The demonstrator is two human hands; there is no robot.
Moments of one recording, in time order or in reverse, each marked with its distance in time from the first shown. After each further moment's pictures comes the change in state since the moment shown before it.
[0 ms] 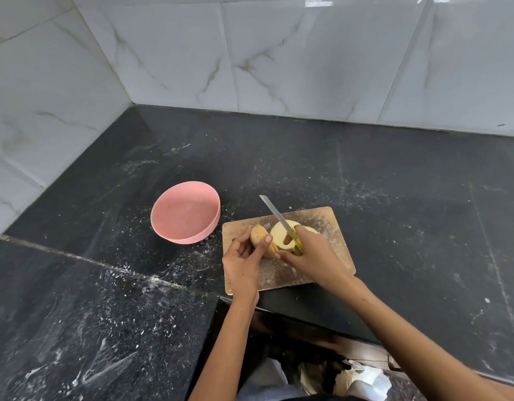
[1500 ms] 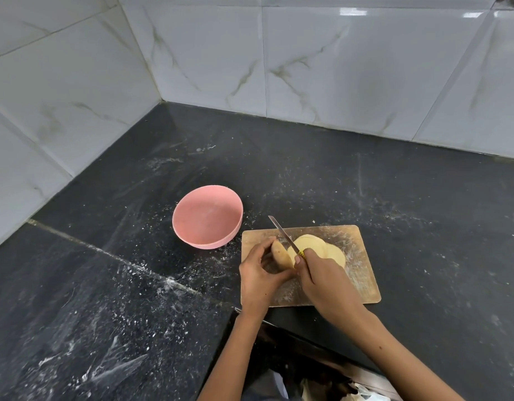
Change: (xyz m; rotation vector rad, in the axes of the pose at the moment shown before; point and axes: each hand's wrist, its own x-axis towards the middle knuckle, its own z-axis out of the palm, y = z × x) left_hand 0.022 -0.010 -0.023 0.458 -0.155 0.327; right_hand -0.003 -0.023 0.013 -0.099 -0.036 -0.017
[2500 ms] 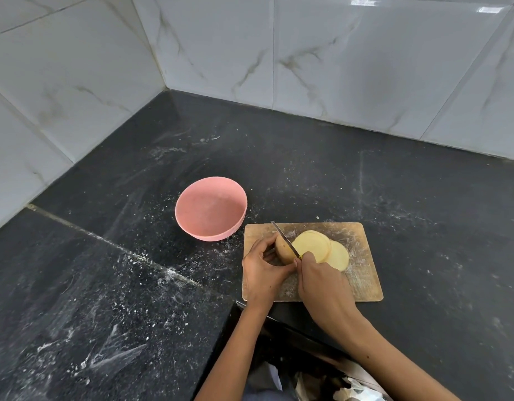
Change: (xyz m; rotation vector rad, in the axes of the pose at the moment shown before) left_hand 0.000 0.000 0.010 -0.029 0.110 -0.068; right_hand -0.009 -0.020 0.007 -0.308 -0.085 0.115
